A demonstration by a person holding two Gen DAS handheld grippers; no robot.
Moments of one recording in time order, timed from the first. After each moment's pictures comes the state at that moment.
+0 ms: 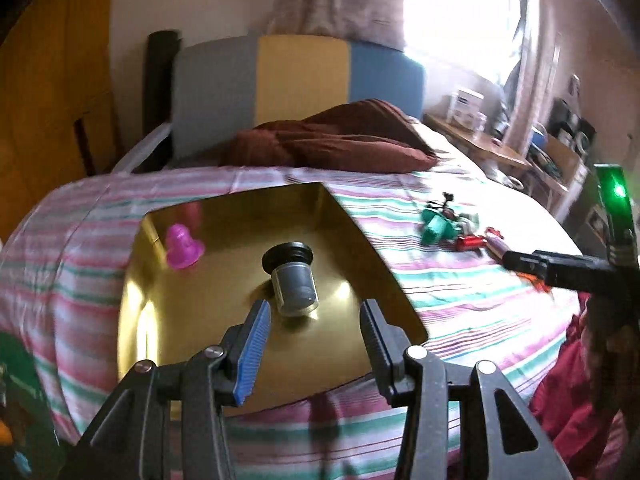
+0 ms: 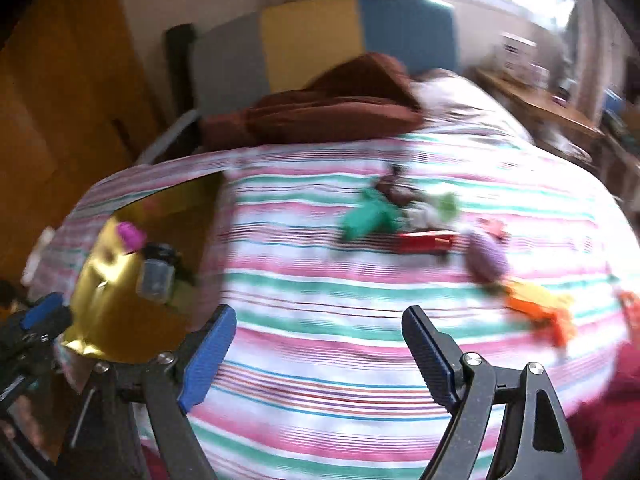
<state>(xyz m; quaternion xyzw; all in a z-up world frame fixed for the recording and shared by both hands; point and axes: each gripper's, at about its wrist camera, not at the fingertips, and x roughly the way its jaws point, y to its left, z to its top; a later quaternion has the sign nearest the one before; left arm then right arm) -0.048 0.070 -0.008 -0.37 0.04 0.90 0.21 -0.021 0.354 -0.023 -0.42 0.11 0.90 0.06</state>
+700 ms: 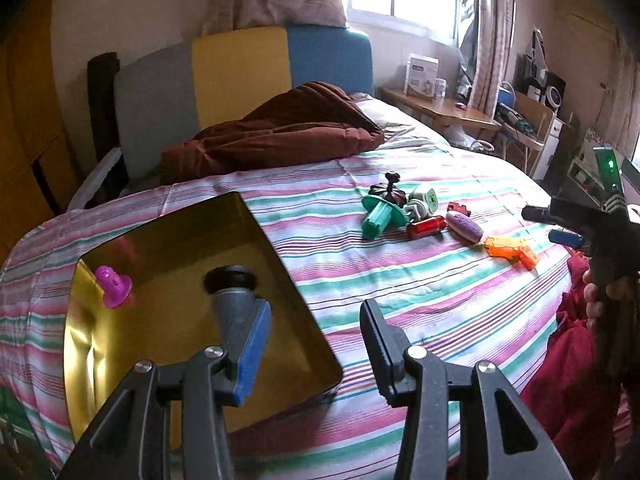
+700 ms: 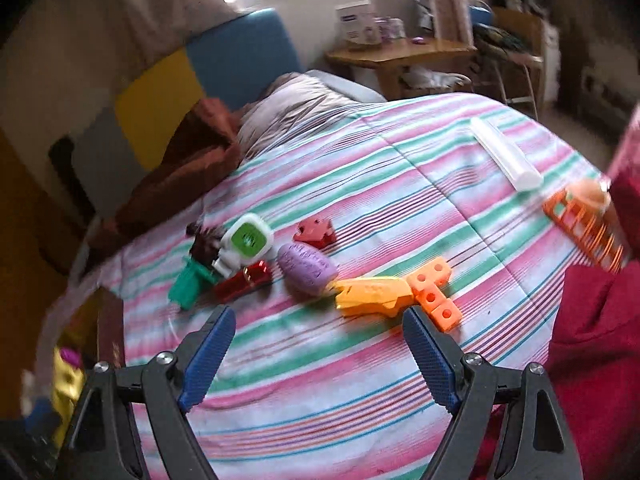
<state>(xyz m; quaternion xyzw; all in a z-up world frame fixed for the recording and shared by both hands) -0.051 0.166 -0.011 -0.38 0.10 0.88 0.26 0.026 0.517 -0.040 -0.36 0.27 0.87 0.22</state>
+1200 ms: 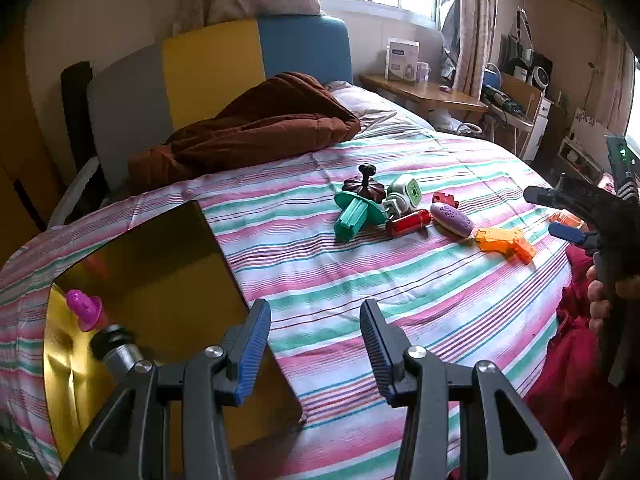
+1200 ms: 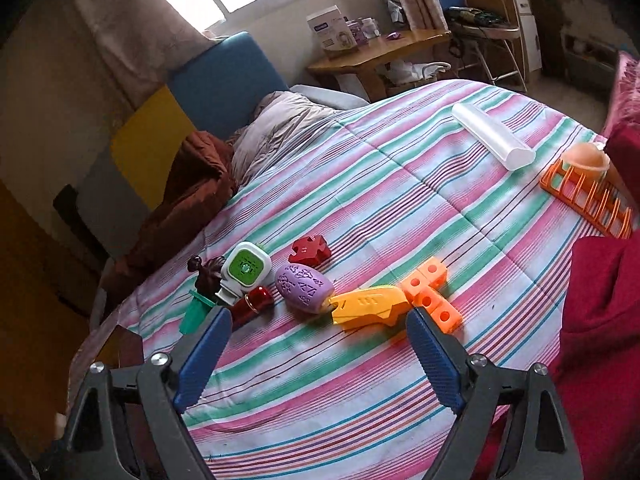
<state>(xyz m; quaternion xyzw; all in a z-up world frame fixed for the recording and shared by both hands) -0.064 0.211 -0.023 -0.39 0.13 0.87 0.28 0.036 0.534 -0.045 -0.32 0.33 0.86 0.22</state>
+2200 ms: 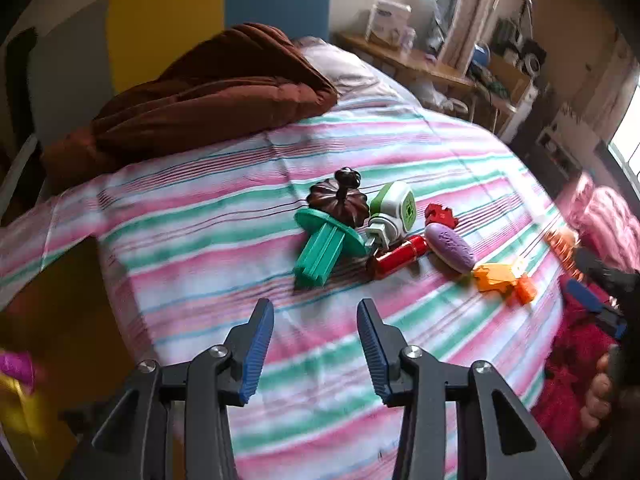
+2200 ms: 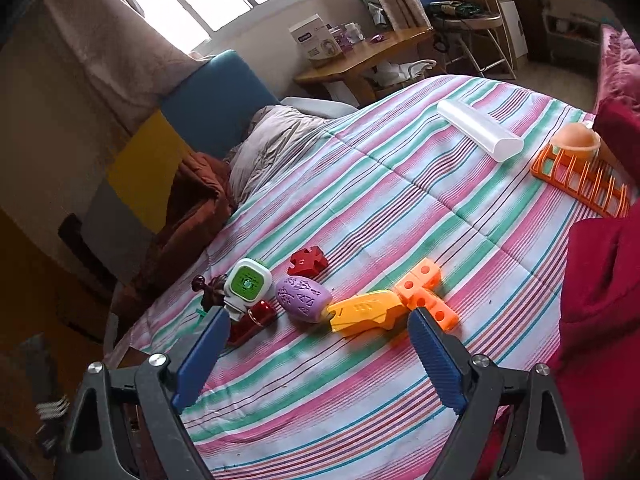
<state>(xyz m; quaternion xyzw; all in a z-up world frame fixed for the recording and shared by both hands) -0.170 0.298 -0.052 -0.48 0.13 0.80 0.33 0.048 0.543 -0.046 -0.28 0.37 0.85 0.23</state>
